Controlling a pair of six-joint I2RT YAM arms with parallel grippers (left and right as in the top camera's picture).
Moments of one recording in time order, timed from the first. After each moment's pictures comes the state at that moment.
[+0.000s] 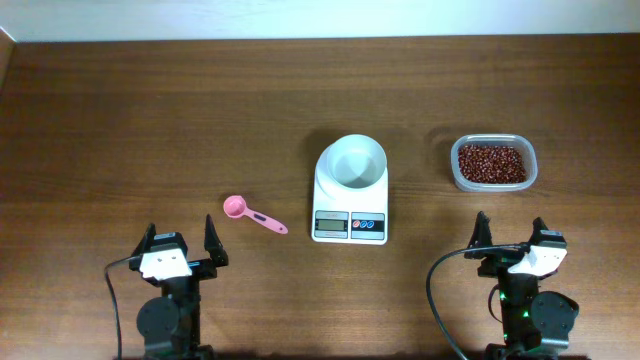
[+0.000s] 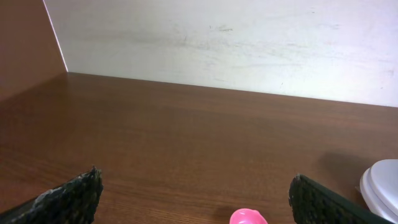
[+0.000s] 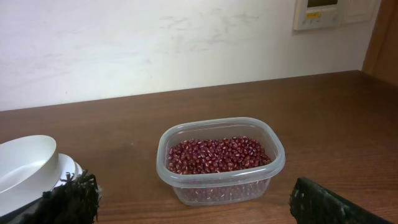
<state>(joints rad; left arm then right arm) 0.14 0.01 0.02 -0.08 -0.01 -0.04 -0.13 0.02 0.01 -0.07 -0.05 0.10</state>
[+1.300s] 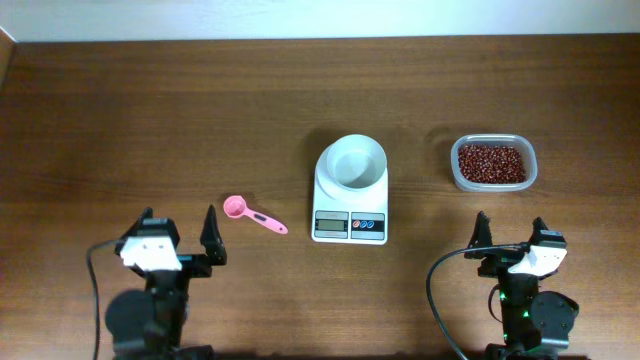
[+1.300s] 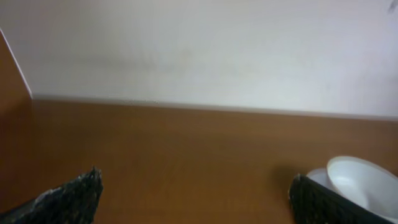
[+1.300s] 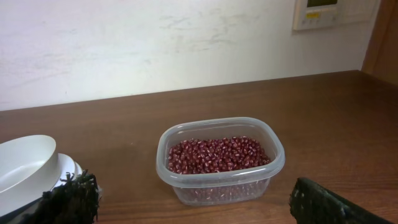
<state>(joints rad) 0.14 0.22 0.39 -0.29 0.13 -0.04 -0.13 0.02 0.01 -0.07 -0.05 0.11</state>
